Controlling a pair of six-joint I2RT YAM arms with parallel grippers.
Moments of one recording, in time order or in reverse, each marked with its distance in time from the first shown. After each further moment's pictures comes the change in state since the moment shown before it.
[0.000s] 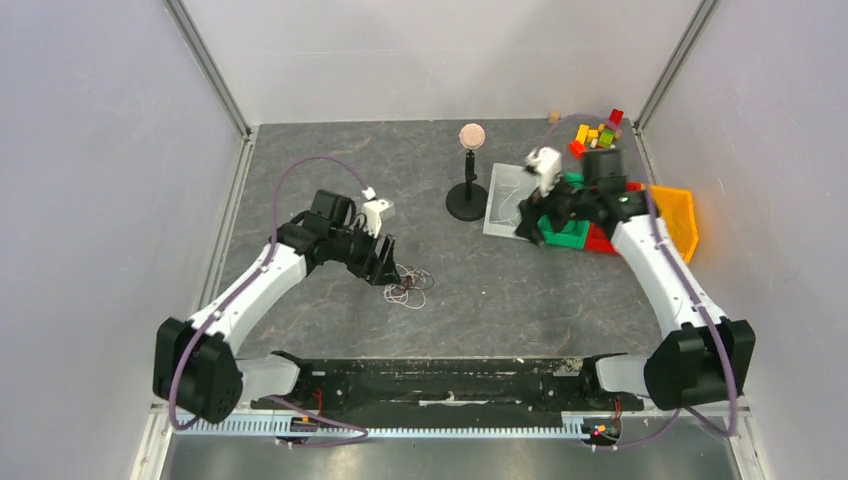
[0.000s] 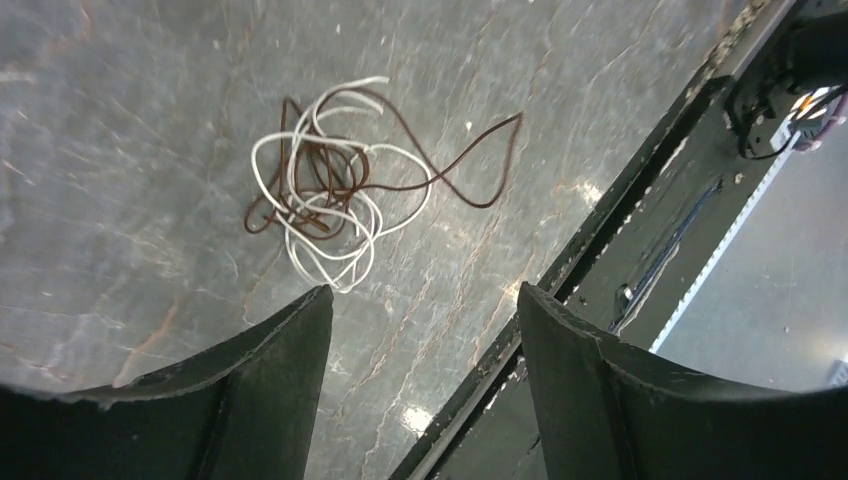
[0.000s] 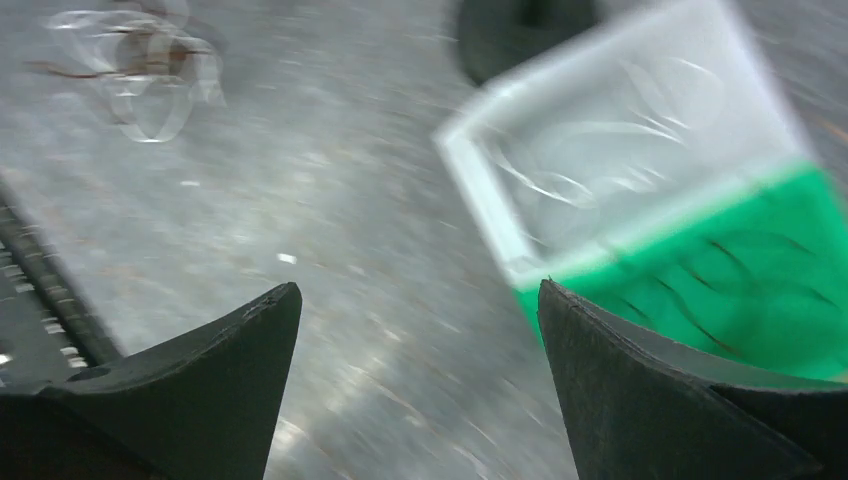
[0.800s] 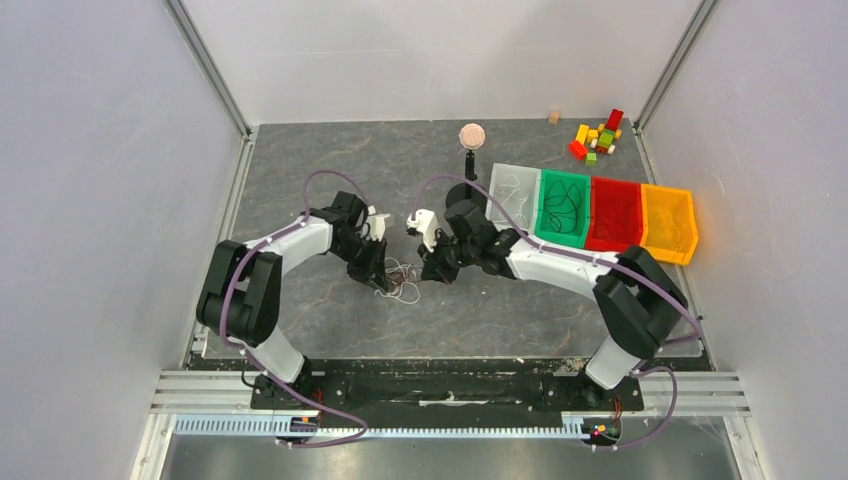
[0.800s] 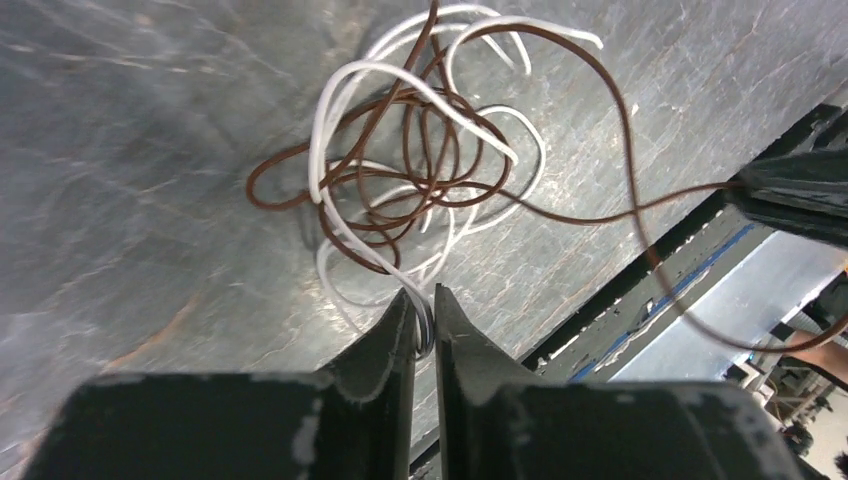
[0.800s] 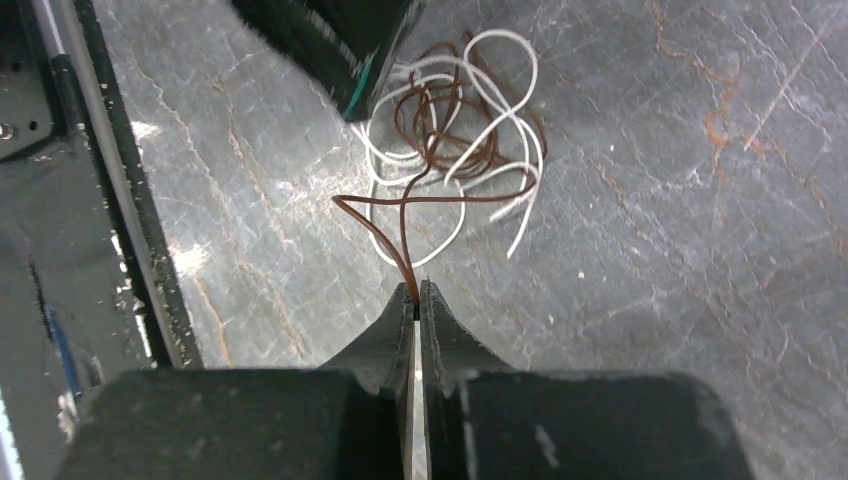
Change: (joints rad) left arm 0.061 0.436 0.019 -0.019 -0.044 -0.088; right arm 0.748 0.340 -0.172 0.597 0.111 0.402
